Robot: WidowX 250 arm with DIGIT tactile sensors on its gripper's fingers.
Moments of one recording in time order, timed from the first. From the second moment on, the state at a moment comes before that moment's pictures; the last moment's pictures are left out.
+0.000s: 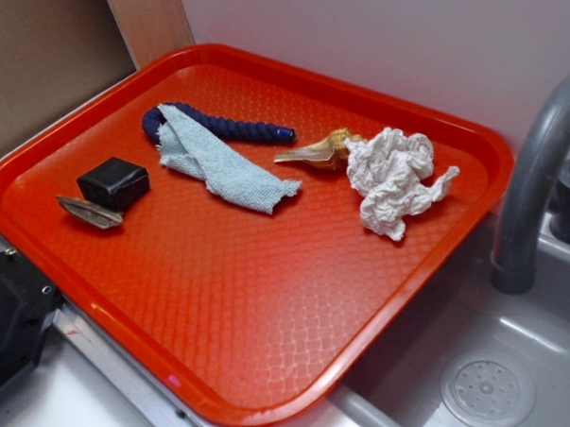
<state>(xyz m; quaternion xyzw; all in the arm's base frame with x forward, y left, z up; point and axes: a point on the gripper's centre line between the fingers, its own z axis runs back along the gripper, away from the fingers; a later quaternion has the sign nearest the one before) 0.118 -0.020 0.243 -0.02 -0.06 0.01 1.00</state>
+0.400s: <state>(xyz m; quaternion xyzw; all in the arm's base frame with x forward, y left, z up) 0.119 -0.020 0.239 -0.02 -0.06 0.00 1.00</state>
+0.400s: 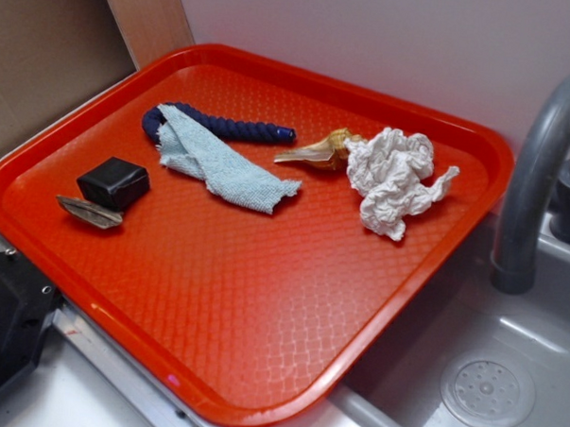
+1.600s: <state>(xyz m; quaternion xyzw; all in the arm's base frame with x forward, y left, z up) 0.303 -0.117 0.031 -0.04 -0.10 -0.34 0.93</state>
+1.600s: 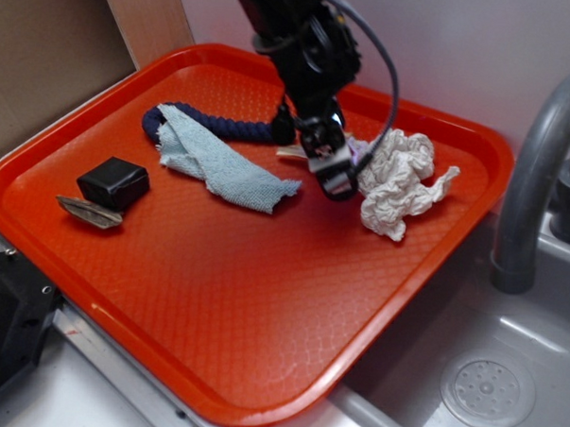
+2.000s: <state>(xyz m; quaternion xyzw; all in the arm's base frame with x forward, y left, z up) 0.303 -0.128 0.021 -0.02 -0.08 -0.35 0.93</state>
